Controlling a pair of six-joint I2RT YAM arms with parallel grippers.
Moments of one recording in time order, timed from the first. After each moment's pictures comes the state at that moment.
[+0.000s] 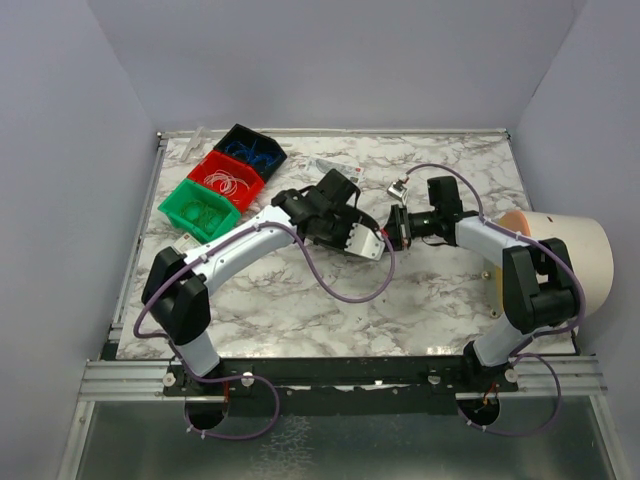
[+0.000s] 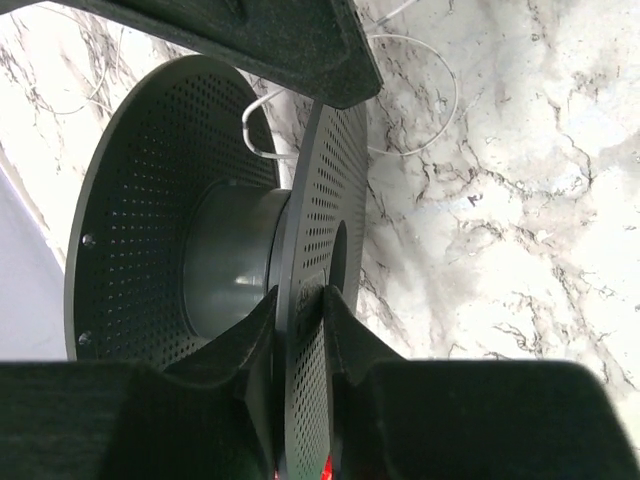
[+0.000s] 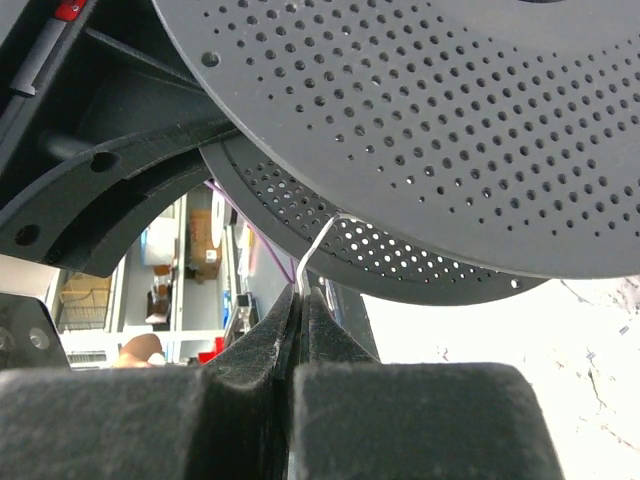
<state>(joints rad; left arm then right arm) -0.81 1.68 1.48 -0.78 0.21 1.19 0.22 1.64 0.92 -0.10 -1.30 0.40</state>
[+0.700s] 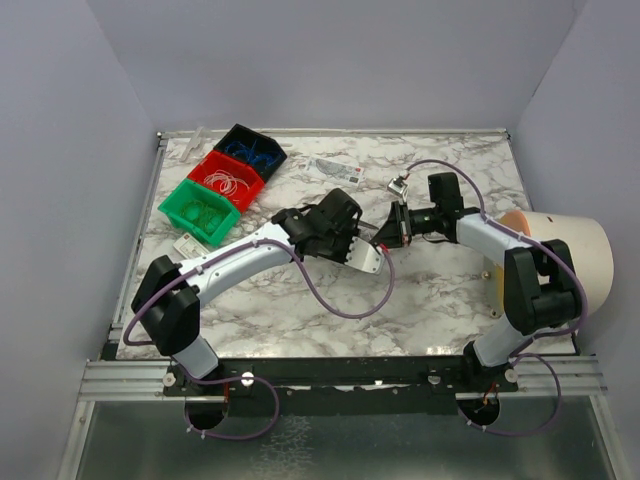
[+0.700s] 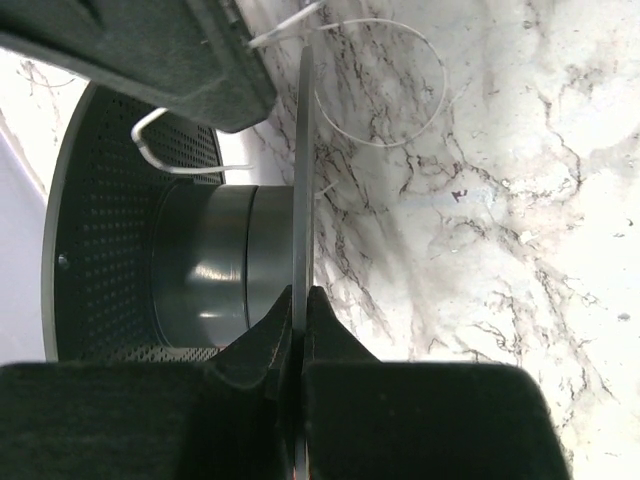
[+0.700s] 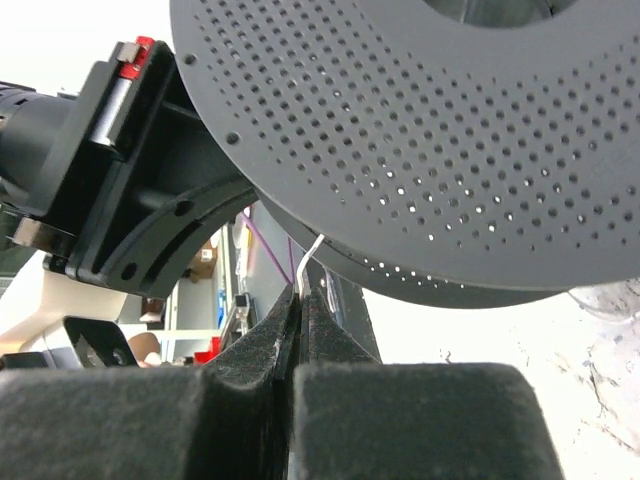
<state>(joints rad) -0.88 1.60 1.32 -0.68 0.08 1.14 0.22 1.63 0.96 -0.15 -1.30 0.37</state>
